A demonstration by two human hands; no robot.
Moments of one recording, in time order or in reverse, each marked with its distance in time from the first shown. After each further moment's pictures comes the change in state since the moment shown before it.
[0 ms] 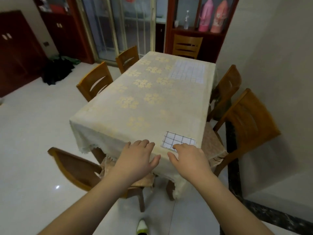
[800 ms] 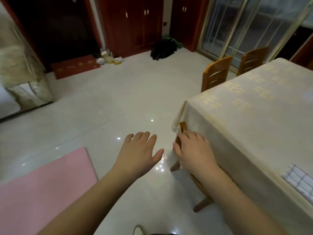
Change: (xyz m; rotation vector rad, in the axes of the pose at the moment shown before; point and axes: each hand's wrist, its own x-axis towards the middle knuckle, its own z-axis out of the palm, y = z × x) left_hand -0.295 -0.318 0.003 0.023 0.151 -0.646; right_hand -0.013 -0.424 0.079 -0.100 -0.017 -0.588
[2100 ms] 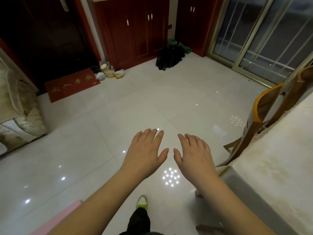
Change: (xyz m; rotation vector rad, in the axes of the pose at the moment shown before) left_hand 0.435 -0.244 0.032 -0.039 -0.015 0.074; right_hand 0.472 -0.082 0.011 0.071 0.163 0.068
